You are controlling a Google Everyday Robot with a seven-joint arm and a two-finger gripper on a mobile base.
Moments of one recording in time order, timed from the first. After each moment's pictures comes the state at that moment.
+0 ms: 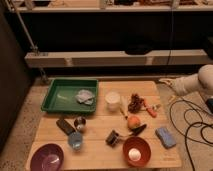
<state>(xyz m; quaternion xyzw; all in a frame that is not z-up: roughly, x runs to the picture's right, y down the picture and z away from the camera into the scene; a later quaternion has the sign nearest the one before) 0.335 0.019 0.812 -0.15 -0.26 0.00 0.95</state>
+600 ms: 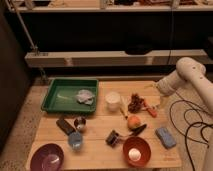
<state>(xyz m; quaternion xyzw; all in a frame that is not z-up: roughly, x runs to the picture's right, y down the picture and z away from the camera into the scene) 0.285 0.062 0.830 -0.25 -0.27 -0.13 0.92</state>
